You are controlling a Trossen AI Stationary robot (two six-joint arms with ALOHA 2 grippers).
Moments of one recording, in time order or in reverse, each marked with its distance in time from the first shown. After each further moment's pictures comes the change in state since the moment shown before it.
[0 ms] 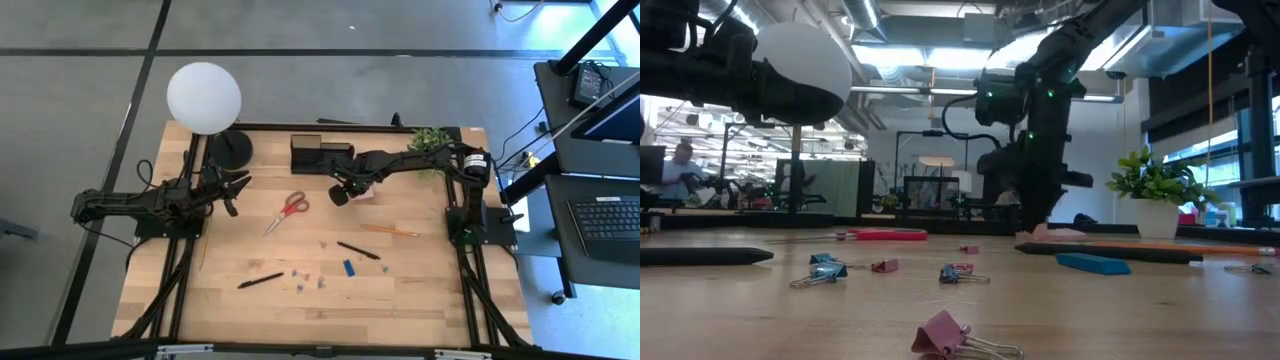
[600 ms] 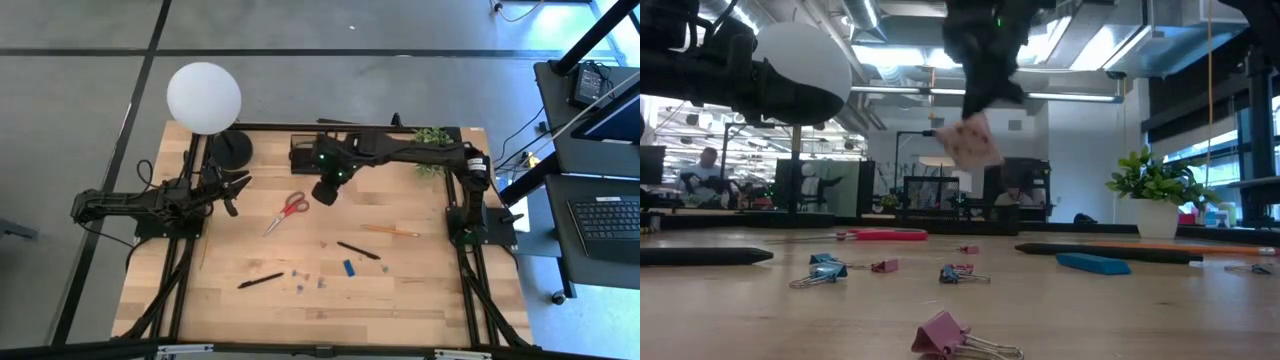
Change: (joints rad) left arm 0.000 0.000 0.000 0.000 0.000 0.000; right arm 0.075 -0.002 0.566 -0.284 -0.075 -0.463
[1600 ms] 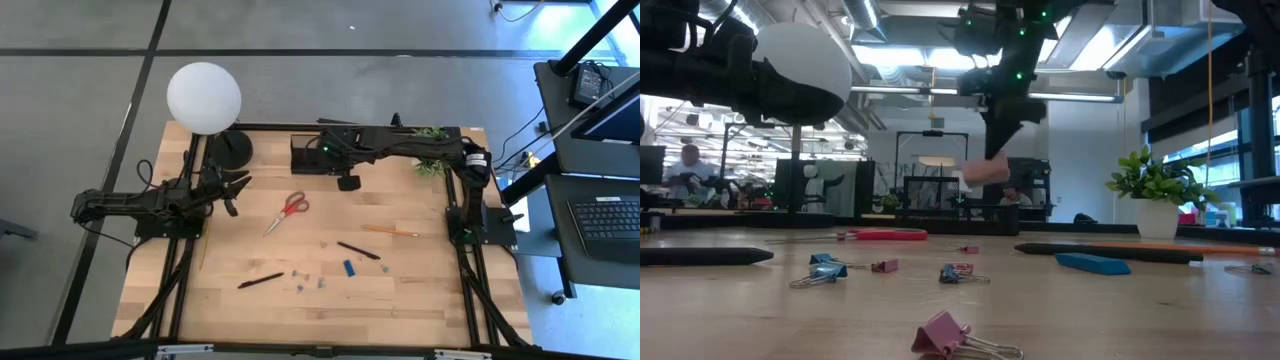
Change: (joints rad) left arm 0.000 0.000 0.000 0.000 0.000 0.000; right arm -0.104 -0.003 -0.197 0.107 0.268 -0.829
